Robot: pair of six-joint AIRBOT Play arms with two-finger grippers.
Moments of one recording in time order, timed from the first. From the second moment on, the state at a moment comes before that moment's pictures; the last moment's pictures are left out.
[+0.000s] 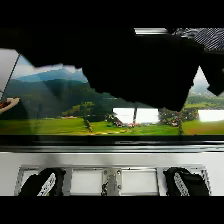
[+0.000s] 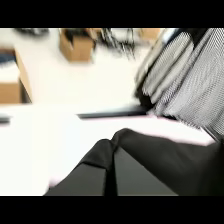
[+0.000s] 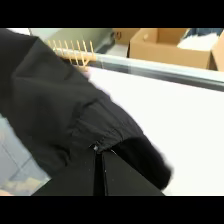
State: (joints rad) left arm 0.12 -0.86 1.74 0.92 -1.01 -1.41; right arm -0.15 -0.64 1.31 -0.71 1.04 1.10
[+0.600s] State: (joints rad) left arm 0.08 -0.99 1.48 0.97 -0.82 -1.41; right arm -0.15 -0.66 0.95 -0.93 1.26 1.44
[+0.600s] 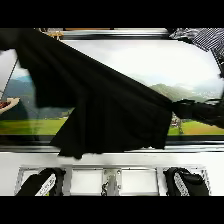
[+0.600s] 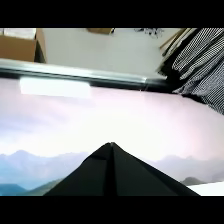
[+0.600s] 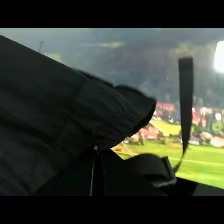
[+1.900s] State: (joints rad) left arm 0.08 -1.49 0.95 1.04 -1.02 -1.26; right arm -0.19 -1.01 1.03 -1.01 0.92 1.36
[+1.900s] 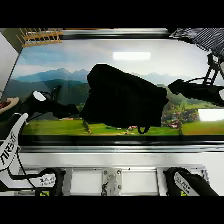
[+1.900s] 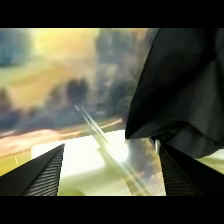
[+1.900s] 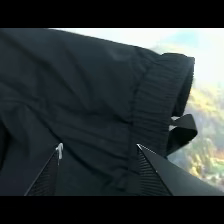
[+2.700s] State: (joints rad) left arm -0.05 -1.53 1.04 1.05 -1.02 -1.28; right arm -0.23 -1.01 0.96 -1.16 1.07 1.49
